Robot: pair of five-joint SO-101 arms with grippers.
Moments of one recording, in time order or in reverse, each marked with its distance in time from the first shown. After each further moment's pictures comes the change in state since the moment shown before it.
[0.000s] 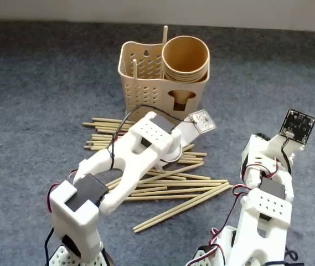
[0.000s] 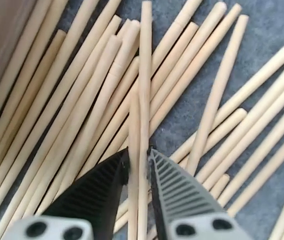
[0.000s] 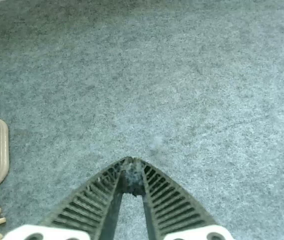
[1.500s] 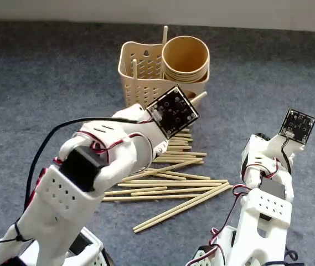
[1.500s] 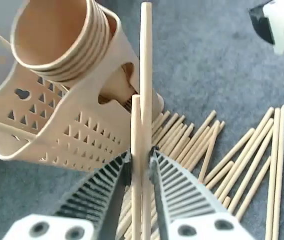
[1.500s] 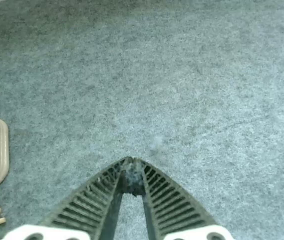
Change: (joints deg) left arm 0.2 -55.6 7.7 3.5 0.1; right arm 0.0 0.0 0.0 0.0 0.0
